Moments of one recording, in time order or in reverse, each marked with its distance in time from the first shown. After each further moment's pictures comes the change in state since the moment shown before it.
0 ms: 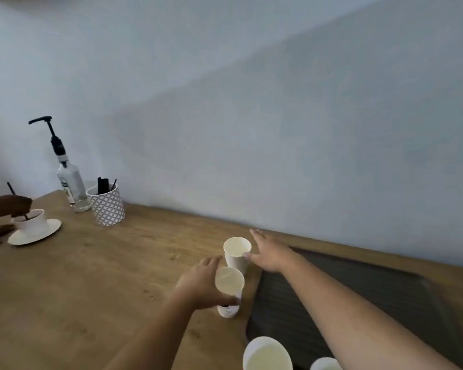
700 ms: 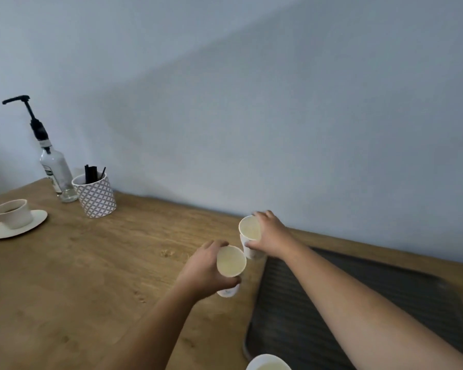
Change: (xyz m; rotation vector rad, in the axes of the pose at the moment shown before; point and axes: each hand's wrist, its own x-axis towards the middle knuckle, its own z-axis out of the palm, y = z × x) left_hand 0.045 -0.004 0.008 -0.226 0.196 0.106; right_hand 0.045 0.011 -0.002 0.113 0.156 0.028
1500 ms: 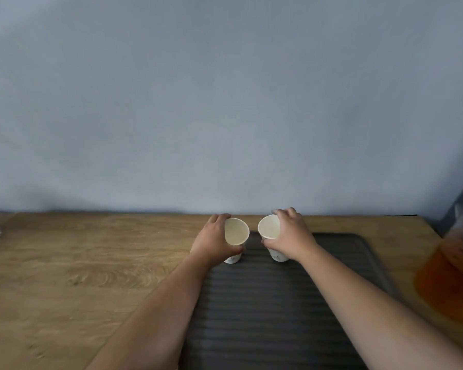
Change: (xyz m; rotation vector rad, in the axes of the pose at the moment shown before) left_hand 0.109 0.107 0.113 -0.039 -0.142 0.125; right_hand -0.060 0.166 -0.039 -0.048 0.231 0.407
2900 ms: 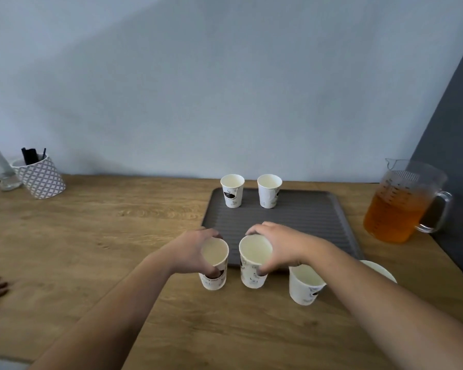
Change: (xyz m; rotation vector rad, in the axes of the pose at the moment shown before) left_hand -0.242 0.029 -0.062 0.199 -0.303 0.063; right_hand -0.223 -0.020 -0.065 -0.074 -0.512 -0.363
